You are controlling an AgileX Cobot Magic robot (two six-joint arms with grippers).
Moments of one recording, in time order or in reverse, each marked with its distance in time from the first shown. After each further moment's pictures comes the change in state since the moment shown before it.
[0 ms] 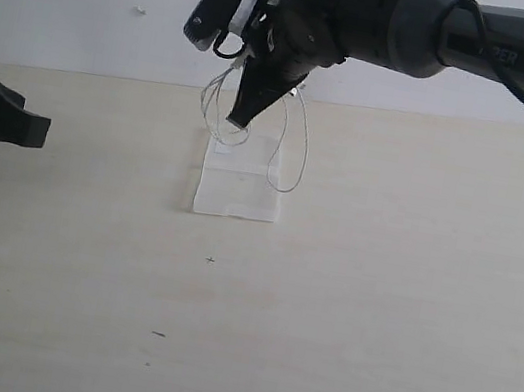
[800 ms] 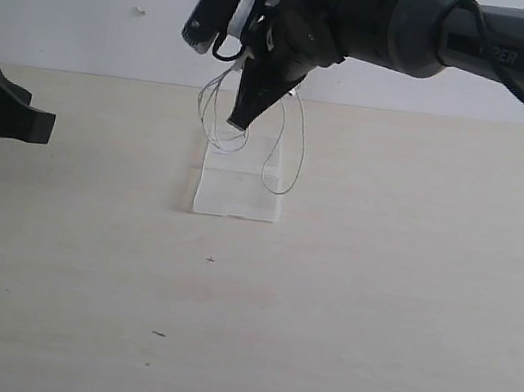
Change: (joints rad) left arm 0.000 0.003 0.000 -0.002 -0.030 0.000; right arm 0.000 0.000 0.000 0.025 0.003 -0.043
